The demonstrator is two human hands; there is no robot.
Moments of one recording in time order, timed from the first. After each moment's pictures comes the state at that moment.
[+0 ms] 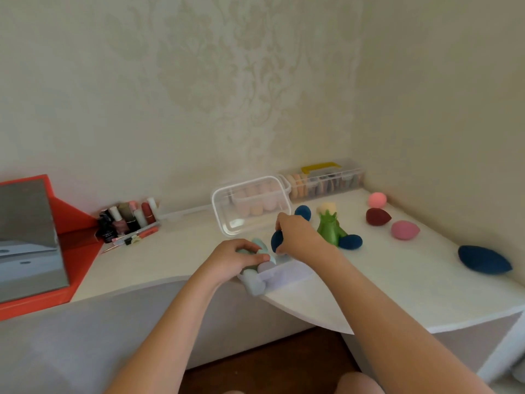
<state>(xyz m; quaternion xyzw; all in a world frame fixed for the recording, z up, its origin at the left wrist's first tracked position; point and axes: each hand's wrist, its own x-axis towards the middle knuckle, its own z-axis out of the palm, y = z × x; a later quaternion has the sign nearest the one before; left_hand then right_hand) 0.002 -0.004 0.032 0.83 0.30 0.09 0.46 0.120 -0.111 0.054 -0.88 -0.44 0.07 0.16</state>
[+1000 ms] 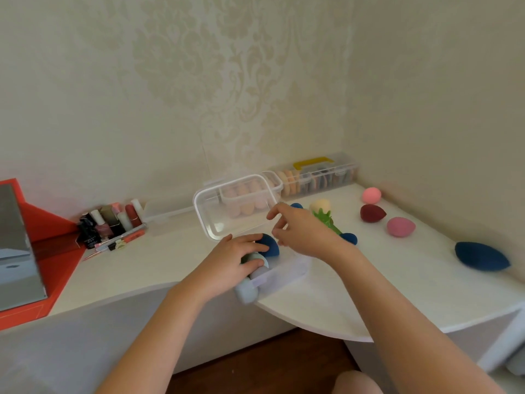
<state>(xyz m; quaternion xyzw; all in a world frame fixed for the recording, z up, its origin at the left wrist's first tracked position) 0.009 -0.008 0.036 0.97 0.12 0.06 0.20 0.138 -0.132 0.056 -0.82 -0.43 0.13 0.35</state>
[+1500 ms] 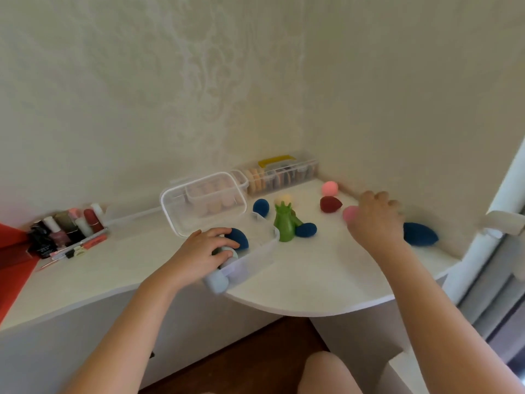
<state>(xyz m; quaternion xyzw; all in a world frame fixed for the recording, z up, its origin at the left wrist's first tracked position) 0.018 -0.010 0.032 0.98 0.12 0.04 0.17 0.189 -0.266 0.041 -0.97 -0.08 -0.15 0.14</state>
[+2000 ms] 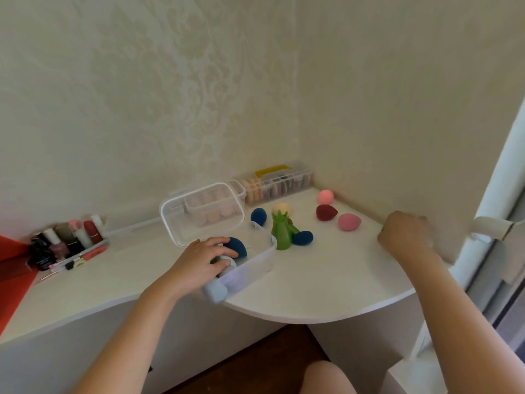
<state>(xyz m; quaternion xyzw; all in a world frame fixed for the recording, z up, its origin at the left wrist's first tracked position) 0.021 -0.004 0.027 0.97 0.11 0.04 0.19 0.197 -0.315 0.046 -0.99 -0.04 -0.08 0.07</state>
